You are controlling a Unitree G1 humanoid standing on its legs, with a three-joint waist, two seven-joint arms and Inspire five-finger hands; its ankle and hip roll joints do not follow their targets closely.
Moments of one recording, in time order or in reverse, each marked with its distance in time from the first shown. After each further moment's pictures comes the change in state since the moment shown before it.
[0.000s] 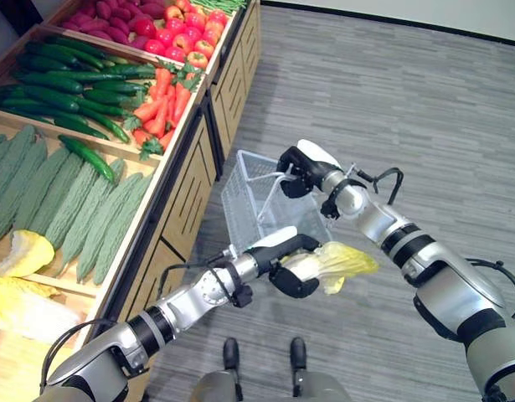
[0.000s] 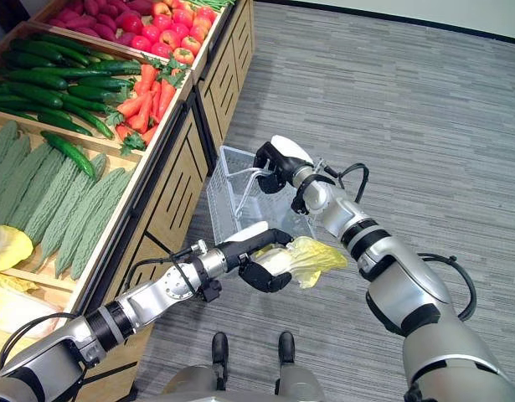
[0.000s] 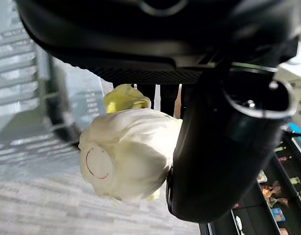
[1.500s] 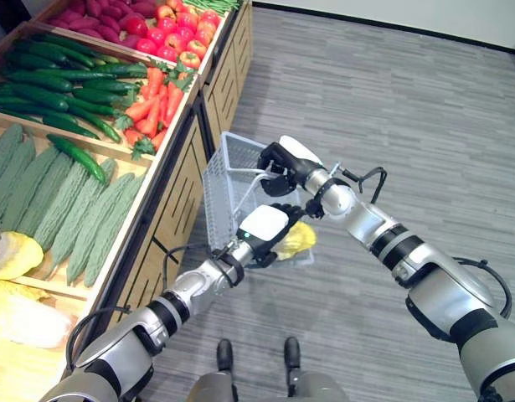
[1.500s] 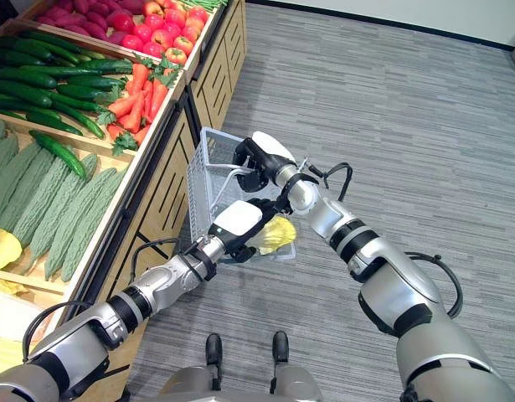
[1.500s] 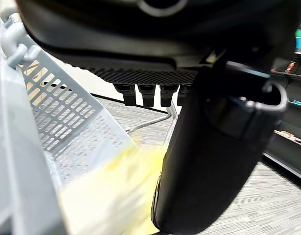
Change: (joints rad) left arm -0.102 -0.113 0.028 0.314 0.749 0.046 0.333; right arm 0.002 0.041 0.000 -0.088 0.041 0.007 -0.009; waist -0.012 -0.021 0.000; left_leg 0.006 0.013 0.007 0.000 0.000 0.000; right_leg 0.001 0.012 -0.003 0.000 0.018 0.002
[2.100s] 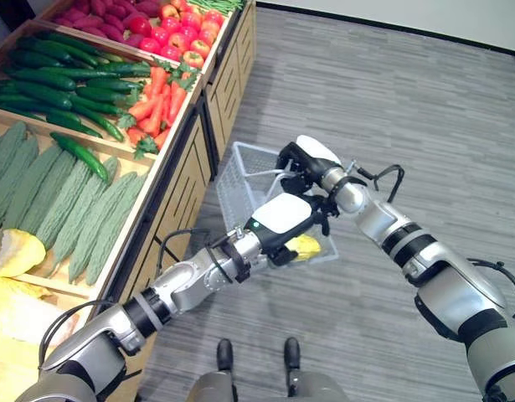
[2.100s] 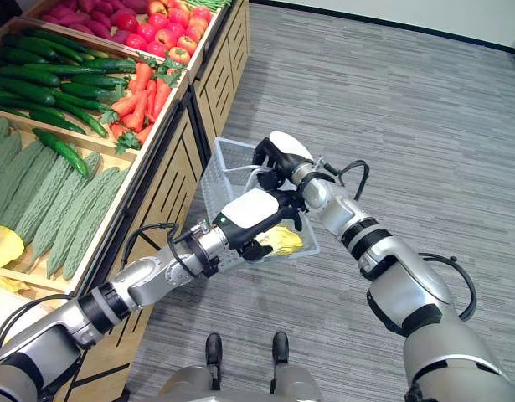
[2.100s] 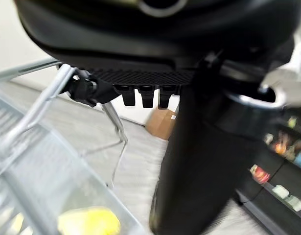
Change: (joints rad) left arm 0.017 0.196 0.012 -0.473 -0.473 -0.031 -0.287; right arm 0.001 -0.056 -0.031 0.158 -0.094 0.000 0.001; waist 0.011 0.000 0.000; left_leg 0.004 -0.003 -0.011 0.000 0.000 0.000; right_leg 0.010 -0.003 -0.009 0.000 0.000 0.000
